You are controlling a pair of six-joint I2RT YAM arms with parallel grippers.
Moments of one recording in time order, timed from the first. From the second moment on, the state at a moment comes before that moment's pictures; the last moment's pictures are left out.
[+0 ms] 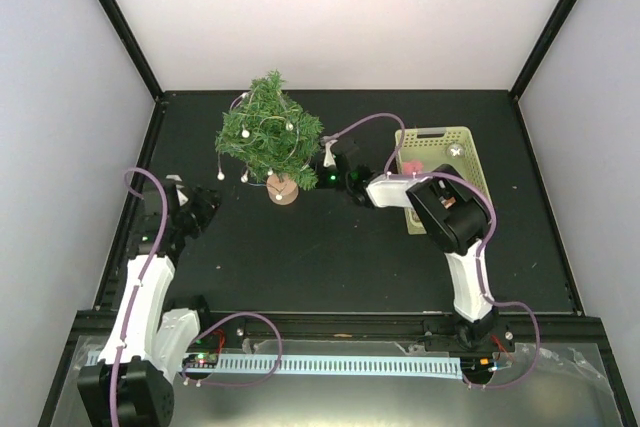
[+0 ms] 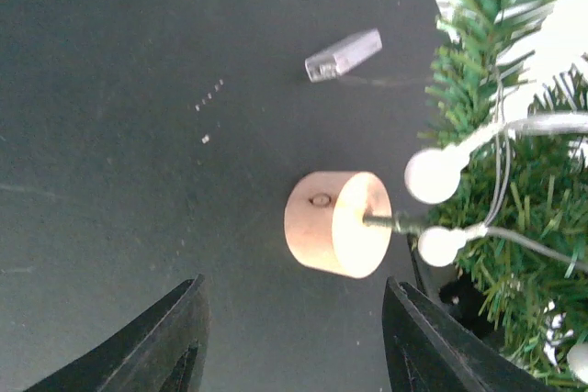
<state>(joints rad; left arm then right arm) 0.14 0.79 0.58 -0.47 0.32 -0.92 0.66 2.08 1.20 0.35 -0.30 0.63</state>
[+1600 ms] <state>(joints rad) -0.23 0.88 0.28 0.08 0.15 -0.95 0.74 2.15 1.20 0.48 -0.22 0.69</state>
